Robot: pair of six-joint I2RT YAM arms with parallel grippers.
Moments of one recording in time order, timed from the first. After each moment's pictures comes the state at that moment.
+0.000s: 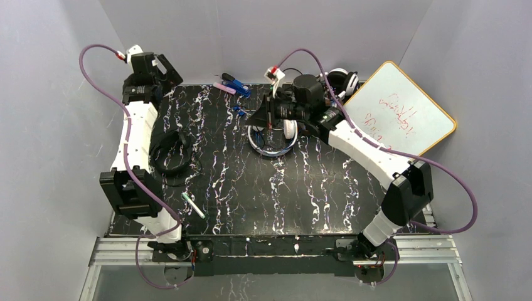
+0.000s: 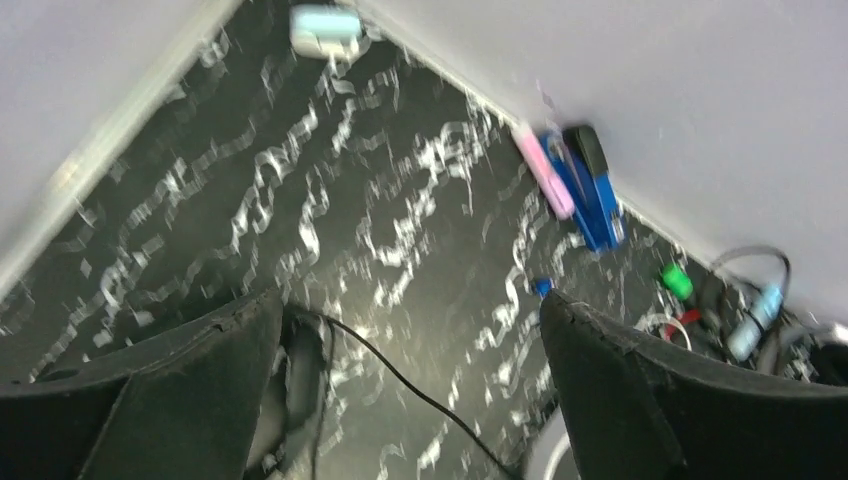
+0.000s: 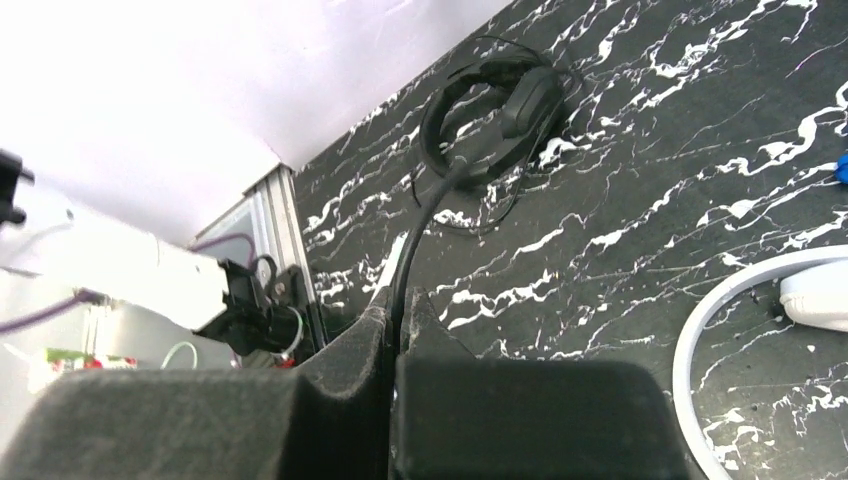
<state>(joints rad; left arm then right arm) 0.06 1.64 1.73 -0.60 -0.26 -0.45 0.70 1.59 1.44 -0.09 -0.65 0.37</state>
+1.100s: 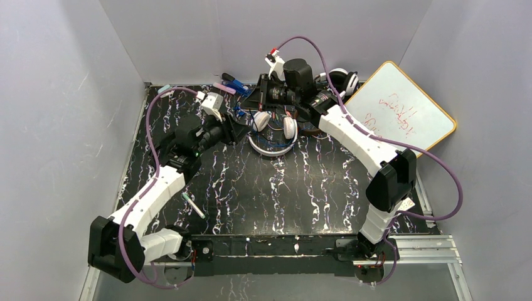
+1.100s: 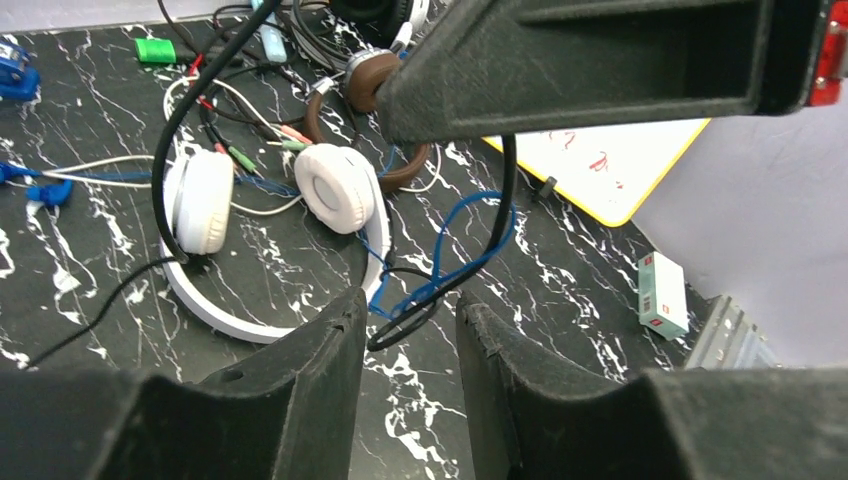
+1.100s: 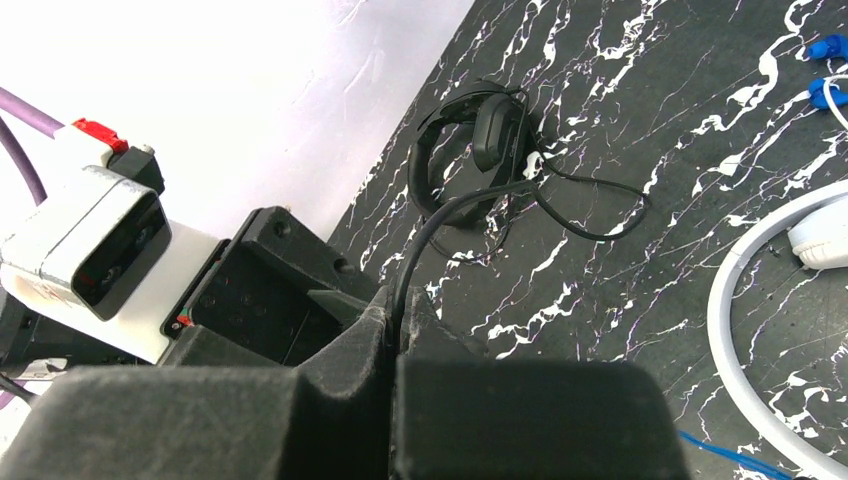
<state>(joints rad) -0.39 1.12 0.81 0.18 0.40 -0.40 0.69 1.77 1.77 -0.30 -0.46 0.66</state>
